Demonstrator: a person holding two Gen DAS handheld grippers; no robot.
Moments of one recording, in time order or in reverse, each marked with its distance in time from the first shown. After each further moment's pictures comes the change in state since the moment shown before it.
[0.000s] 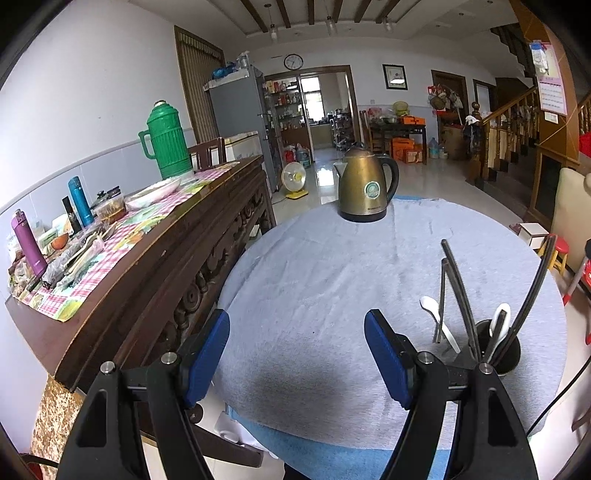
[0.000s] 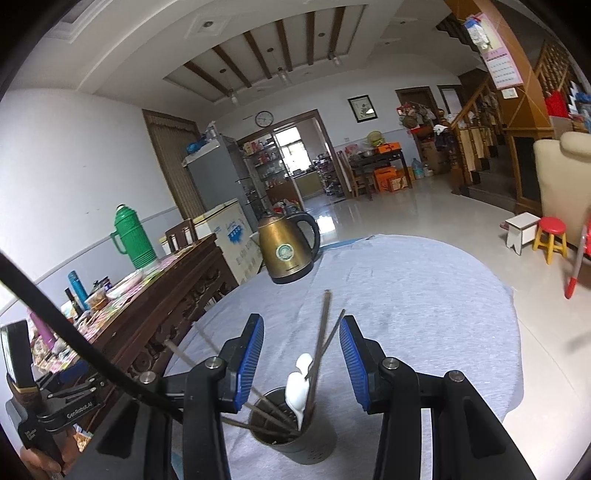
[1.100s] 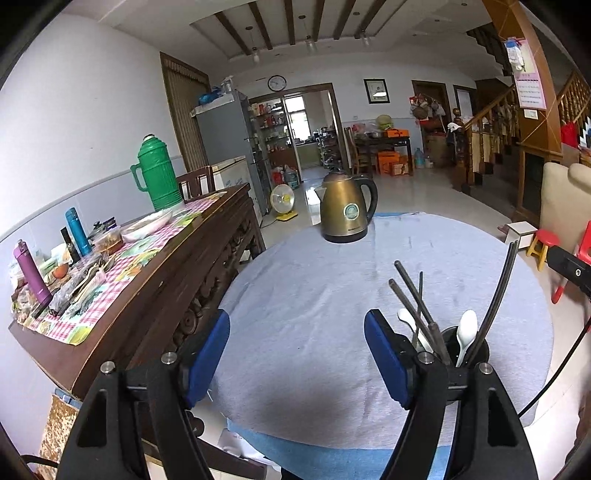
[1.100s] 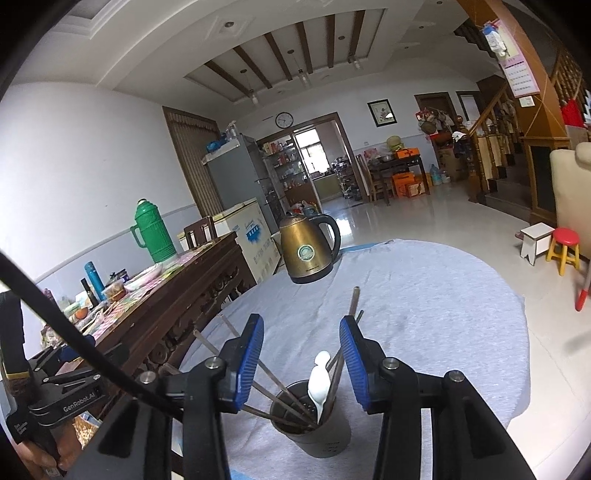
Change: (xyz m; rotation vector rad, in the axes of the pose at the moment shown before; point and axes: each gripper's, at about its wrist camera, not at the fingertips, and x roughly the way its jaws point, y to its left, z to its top) left arm -0.046 -0.021 0.006 0.060 -0.091 -0.020; right arm -0.018 0.019 -0.005 -0.056 -0.006 0.073
